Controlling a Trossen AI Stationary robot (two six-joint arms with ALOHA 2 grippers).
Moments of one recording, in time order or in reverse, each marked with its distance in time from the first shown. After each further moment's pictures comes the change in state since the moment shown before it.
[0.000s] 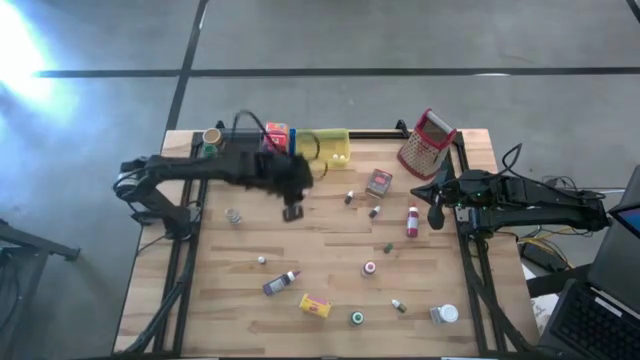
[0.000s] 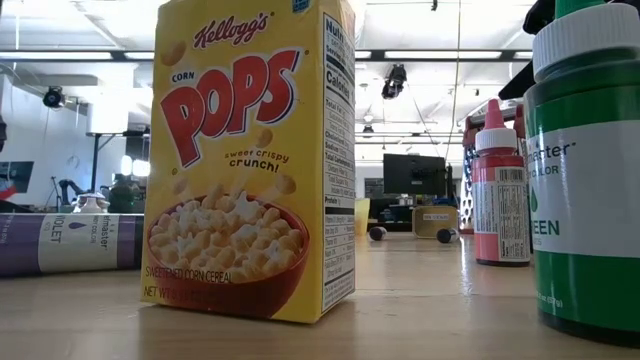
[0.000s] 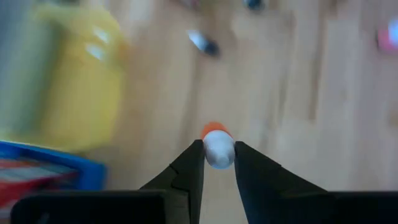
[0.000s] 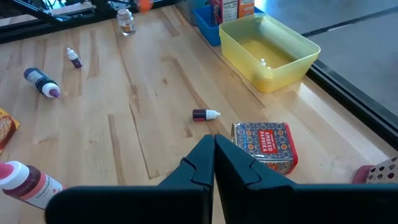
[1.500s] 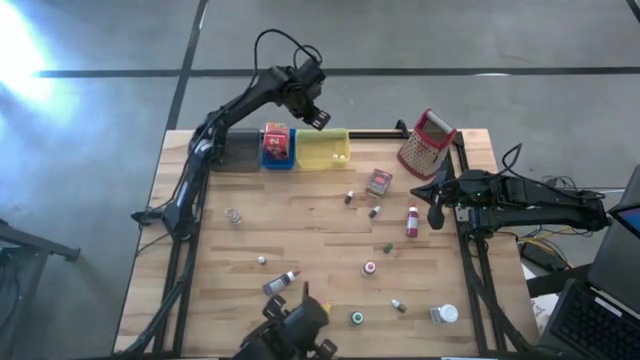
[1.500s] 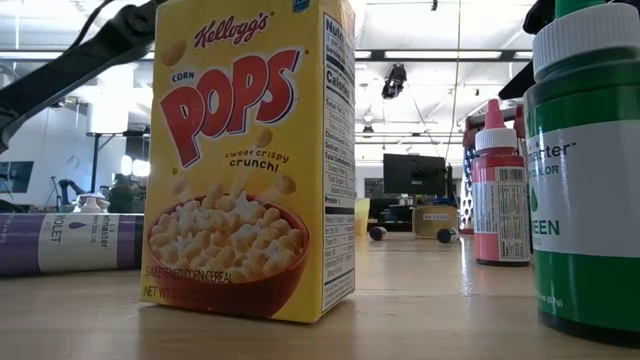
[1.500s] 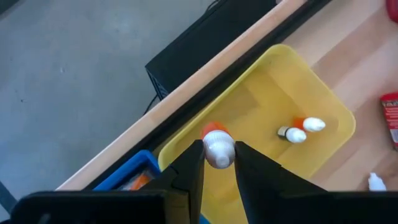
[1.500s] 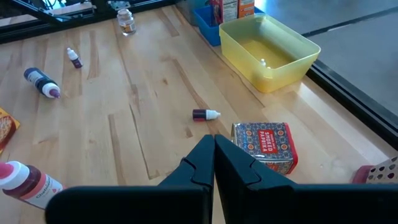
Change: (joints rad) left arm 0.530 0.680 0.945 -0.390 0.082 -0.190; right arm 0.000 0.000 0.000 0.000 0.000 0.000
